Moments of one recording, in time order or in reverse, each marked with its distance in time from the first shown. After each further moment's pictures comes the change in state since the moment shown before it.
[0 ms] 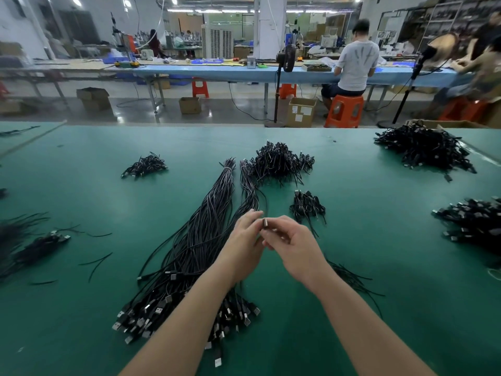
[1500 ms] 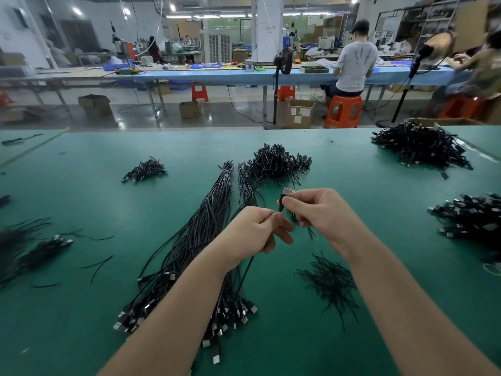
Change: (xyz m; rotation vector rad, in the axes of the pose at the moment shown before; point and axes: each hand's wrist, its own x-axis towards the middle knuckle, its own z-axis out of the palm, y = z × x) left_hand -0.002 0.101 -0.047 -0.502 -0.204 -0.243; right_hand 0.019 -0.038 -0.068 0.095 0.053 0.202
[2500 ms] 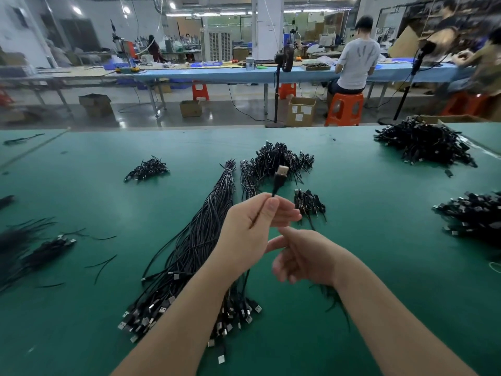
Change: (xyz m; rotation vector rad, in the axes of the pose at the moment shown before) left_hand -0.025 0.007 0.005 -0.131 0.233 0.448; right_hand -0.008 0.050 0.030 0.297 -0.557 0.477
